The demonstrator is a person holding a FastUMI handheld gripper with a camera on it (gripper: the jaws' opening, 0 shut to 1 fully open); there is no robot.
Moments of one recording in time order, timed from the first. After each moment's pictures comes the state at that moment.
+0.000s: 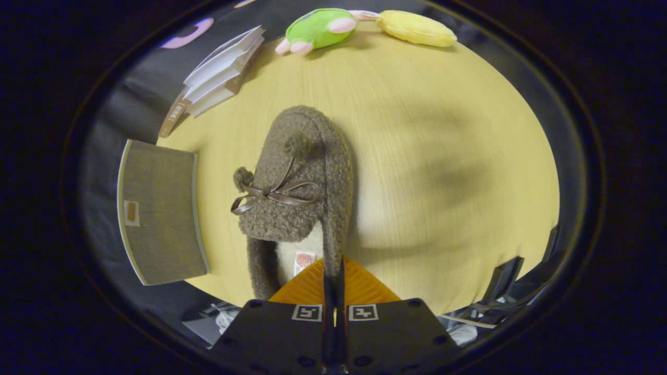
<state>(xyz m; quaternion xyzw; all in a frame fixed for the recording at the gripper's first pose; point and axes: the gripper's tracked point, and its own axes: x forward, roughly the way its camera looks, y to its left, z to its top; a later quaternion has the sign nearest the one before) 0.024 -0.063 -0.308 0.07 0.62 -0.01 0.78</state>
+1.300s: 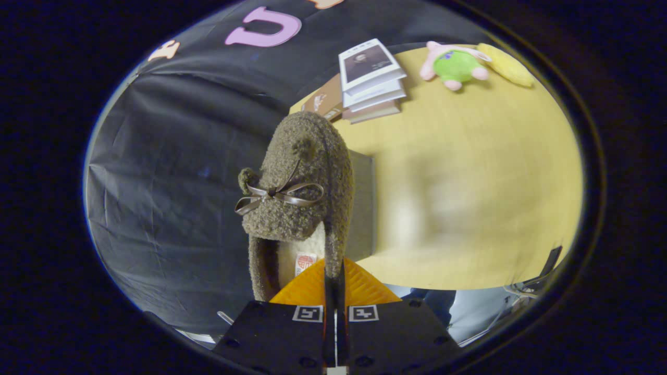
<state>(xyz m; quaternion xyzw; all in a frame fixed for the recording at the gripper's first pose) -0.011 0.176 -0.119 0.16 0.60 0.23 0.75</state>
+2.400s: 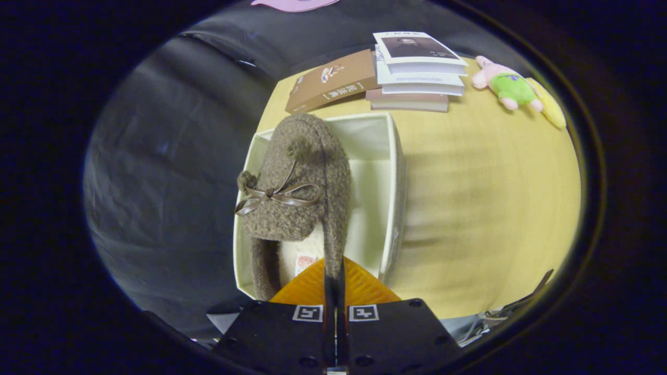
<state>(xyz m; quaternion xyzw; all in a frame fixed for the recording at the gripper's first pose) 0.022 0.274 -0.244 0.02 0.61 0.15 0.78</state>
